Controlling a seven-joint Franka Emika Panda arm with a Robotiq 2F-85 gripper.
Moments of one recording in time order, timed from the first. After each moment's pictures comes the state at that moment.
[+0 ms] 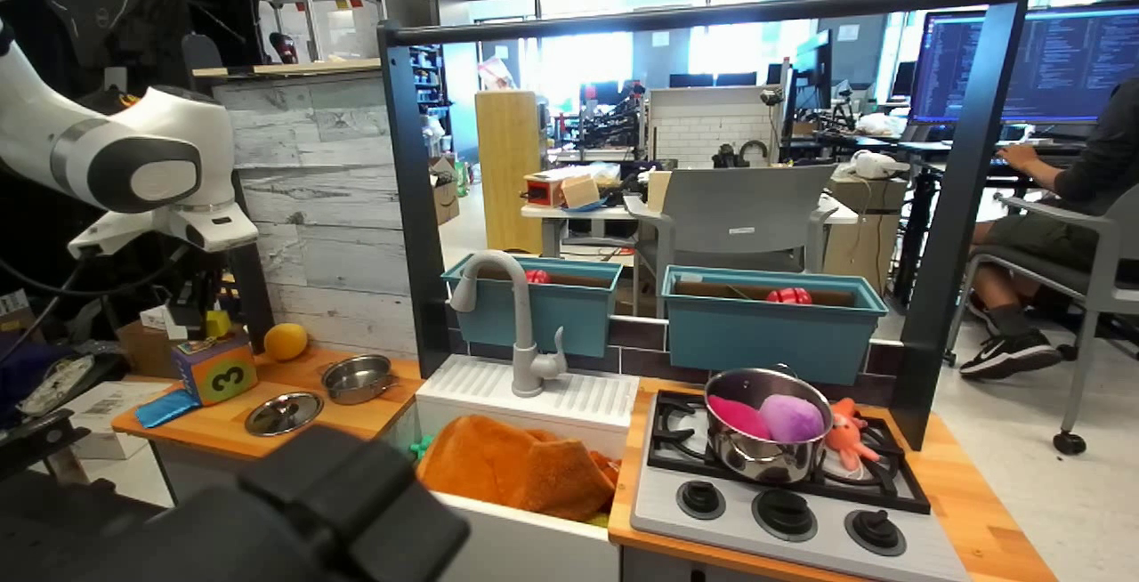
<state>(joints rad) 0.38 0.94 0.11 -1.63 0.42 2.67 1.00</state>
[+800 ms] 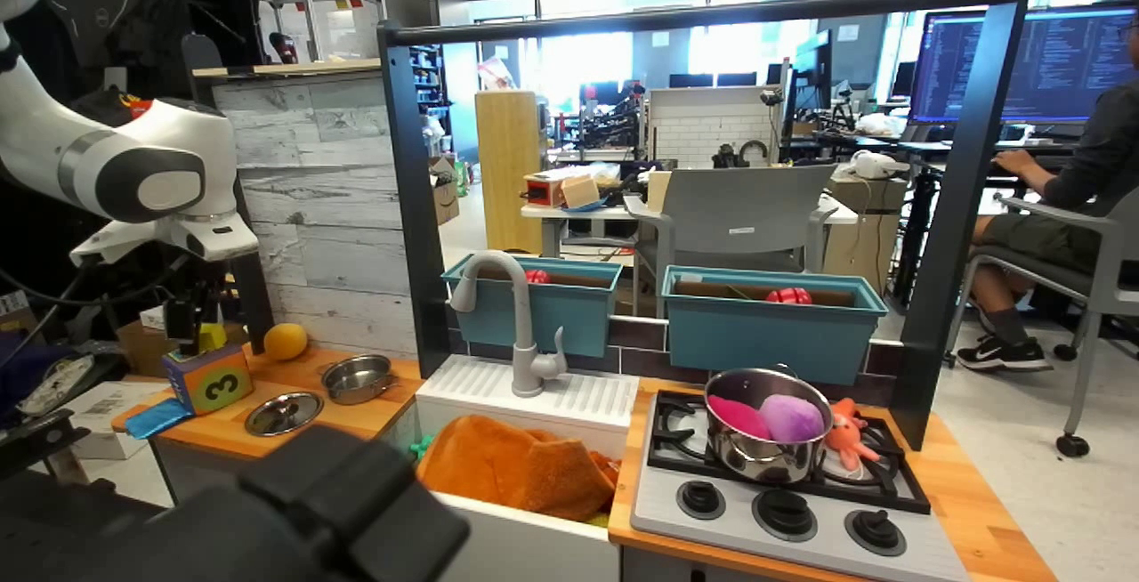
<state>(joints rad) 0.38 0.98 0.11 -1.59 0.39 2.64 1.04</state>
